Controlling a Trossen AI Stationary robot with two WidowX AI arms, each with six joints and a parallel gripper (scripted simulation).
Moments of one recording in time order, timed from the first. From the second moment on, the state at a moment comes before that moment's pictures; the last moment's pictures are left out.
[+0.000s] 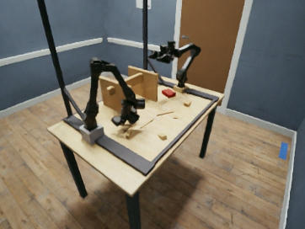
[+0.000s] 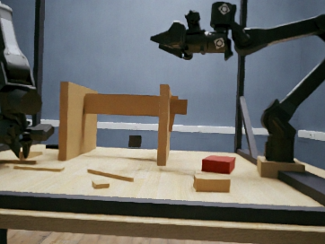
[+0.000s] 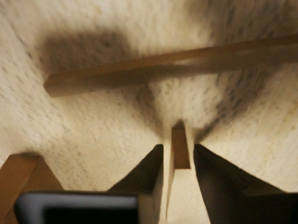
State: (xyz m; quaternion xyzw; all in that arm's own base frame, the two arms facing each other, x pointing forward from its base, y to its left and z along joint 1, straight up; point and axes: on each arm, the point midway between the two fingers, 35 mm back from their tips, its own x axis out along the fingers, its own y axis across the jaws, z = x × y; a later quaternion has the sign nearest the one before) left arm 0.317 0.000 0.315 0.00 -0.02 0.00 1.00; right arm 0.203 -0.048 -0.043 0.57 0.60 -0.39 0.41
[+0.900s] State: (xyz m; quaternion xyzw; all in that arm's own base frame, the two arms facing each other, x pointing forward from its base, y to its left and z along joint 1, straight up) left arm 0.317 0.000 0.315 0.00 -0.02 0.00 1.00; right arm 0.202 -0.056 -0.021 0.56 0.60 -0.39 0.41
